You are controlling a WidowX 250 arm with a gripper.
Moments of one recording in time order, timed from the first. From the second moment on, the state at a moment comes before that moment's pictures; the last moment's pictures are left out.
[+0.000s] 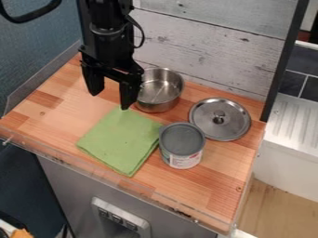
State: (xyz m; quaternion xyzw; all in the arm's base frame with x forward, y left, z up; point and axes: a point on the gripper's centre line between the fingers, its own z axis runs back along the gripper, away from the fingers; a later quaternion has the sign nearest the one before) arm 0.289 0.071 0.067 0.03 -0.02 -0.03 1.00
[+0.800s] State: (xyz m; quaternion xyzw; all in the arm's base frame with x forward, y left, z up) arm 0.401 0.013 0.038 0.01 -0.01 -0.10 1.00
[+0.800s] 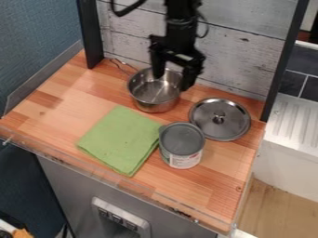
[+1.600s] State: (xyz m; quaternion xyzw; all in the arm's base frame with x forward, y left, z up) arm 0.386 0.013 0.014 0.09 0.00 -0.10 0.99
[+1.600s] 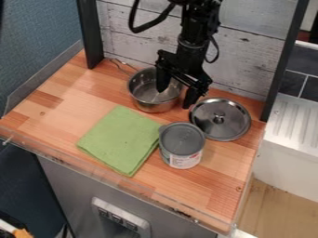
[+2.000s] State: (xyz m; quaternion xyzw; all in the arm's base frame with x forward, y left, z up) arm 0.380 0.015 0.013 0.09 -0.02 -0.11 0.99
